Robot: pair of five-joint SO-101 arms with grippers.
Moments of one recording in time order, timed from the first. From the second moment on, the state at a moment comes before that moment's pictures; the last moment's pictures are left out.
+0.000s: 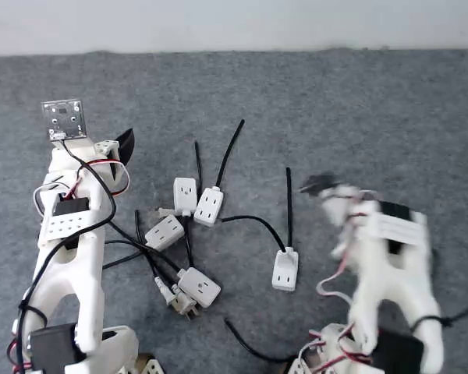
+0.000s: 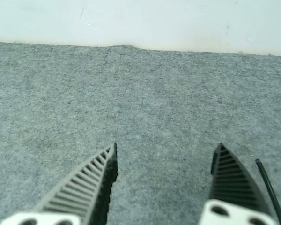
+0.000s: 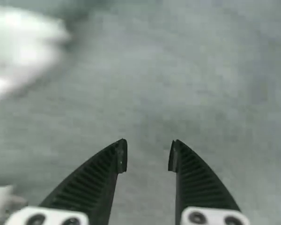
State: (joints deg) left arm -15.2 -14.9 48.7 9.2 6.7; right arm 14.0 -17.6 48.4 60.0 61.7
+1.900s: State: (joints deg) left arm -15.2 -14.9 48.7 9.2 4.6; right arm -26.5 -12.7 32.1 86.8 39.0
